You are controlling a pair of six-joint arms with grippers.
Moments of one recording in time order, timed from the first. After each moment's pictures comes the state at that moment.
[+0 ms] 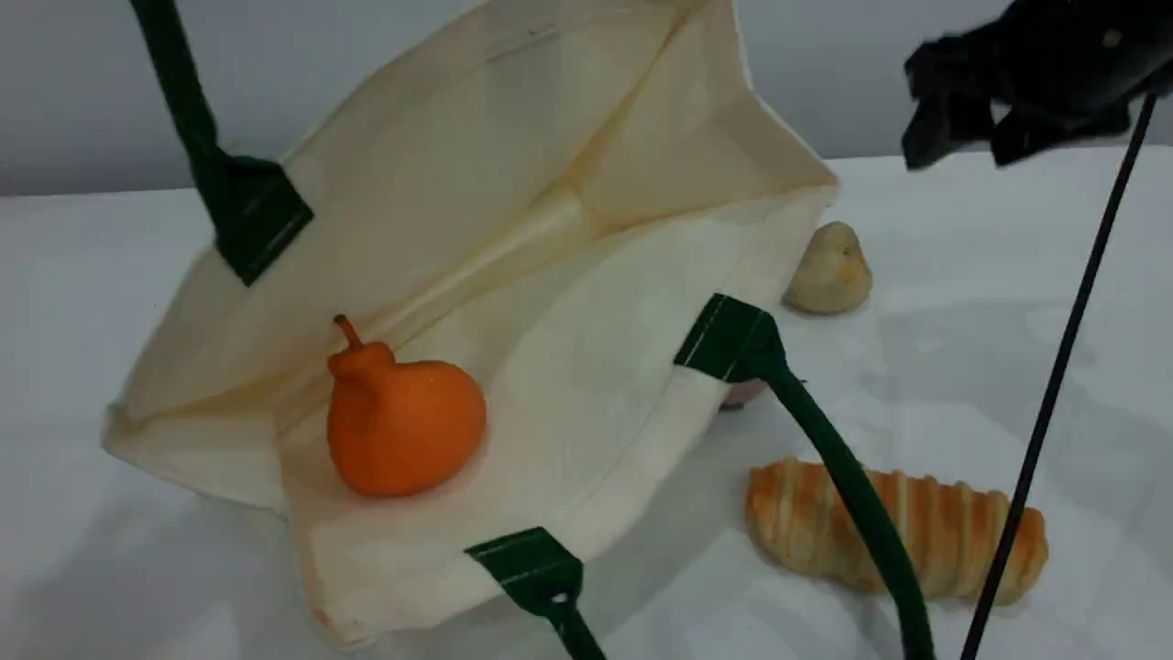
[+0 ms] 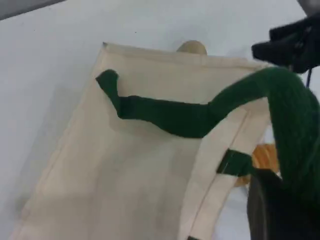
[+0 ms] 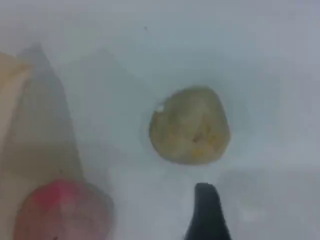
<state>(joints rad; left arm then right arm) -0.29 1.47 -1.56 -0.44 1.07 0.22 0.16 1.88 -1.07 0.57 0.23 -0.49</state>
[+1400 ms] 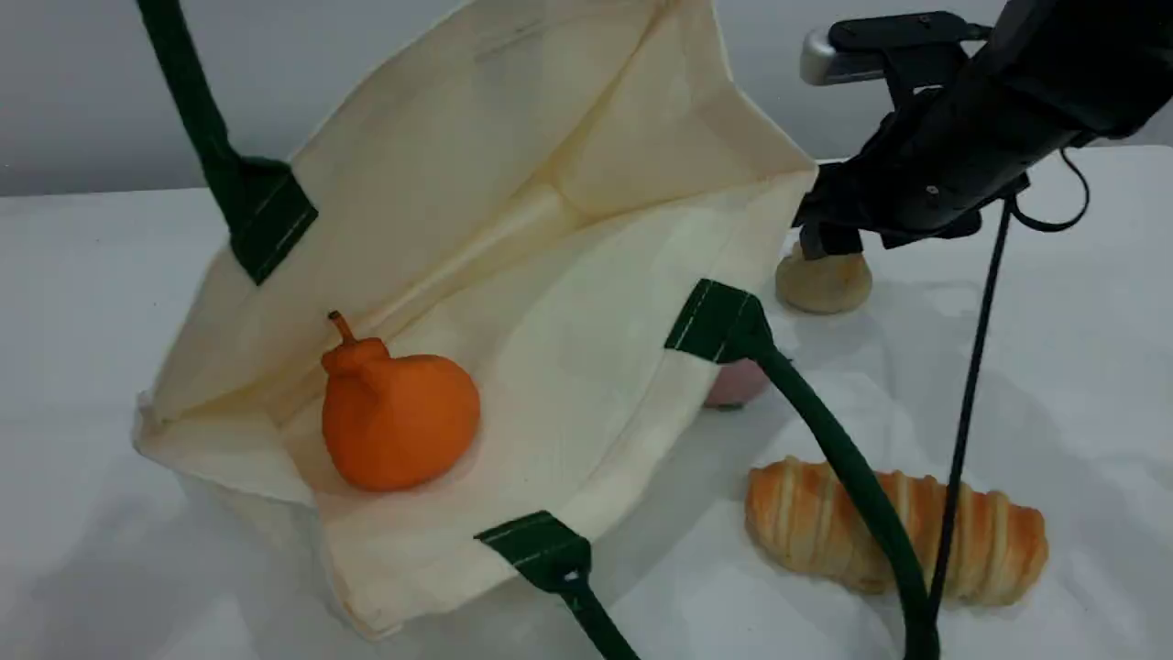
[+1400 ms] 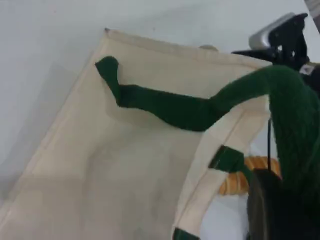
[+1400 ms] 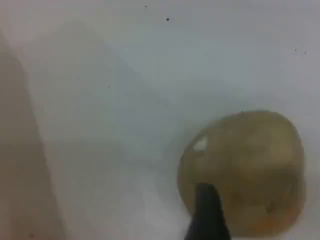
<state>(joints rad) -0.29 1.47 -1.56 -0.40 1.06 0.07 0.28 2.18 -1.20 0.72 -0.02 -0.63</state>
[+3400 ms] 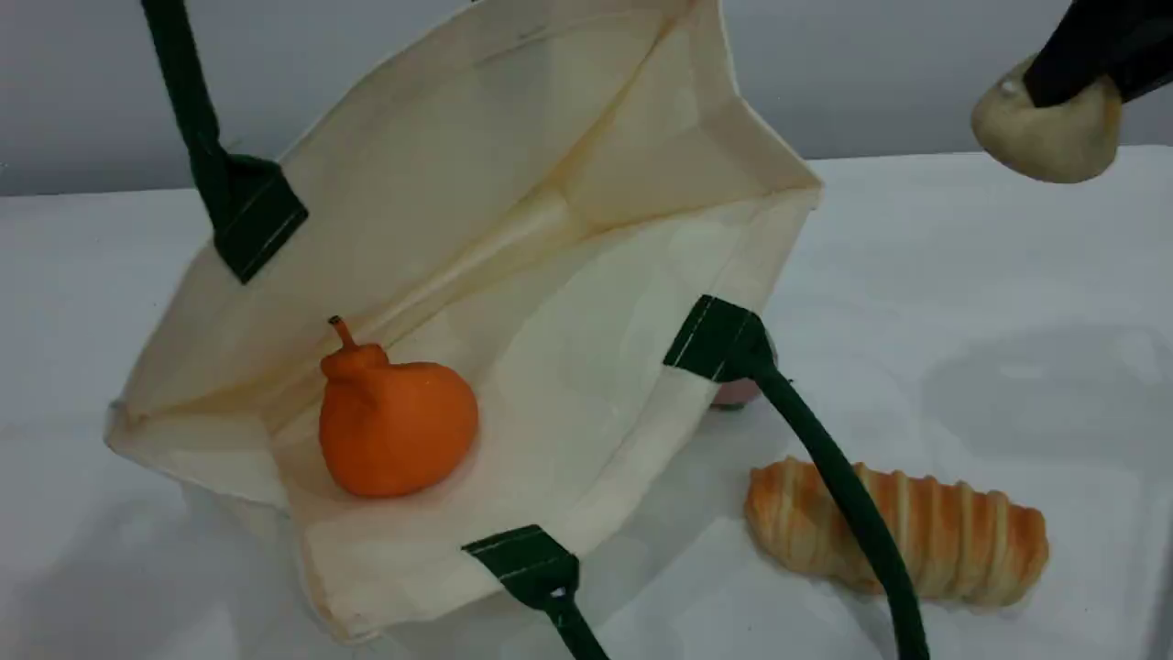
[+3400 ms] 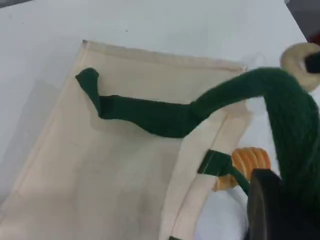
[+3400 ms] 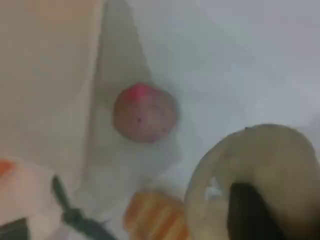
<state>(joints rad) -0.29 1.47 -1.56 -0.47 1.06 0.20 -0.03 1.66 -1.10 0.70 0.82 -0.60</state>
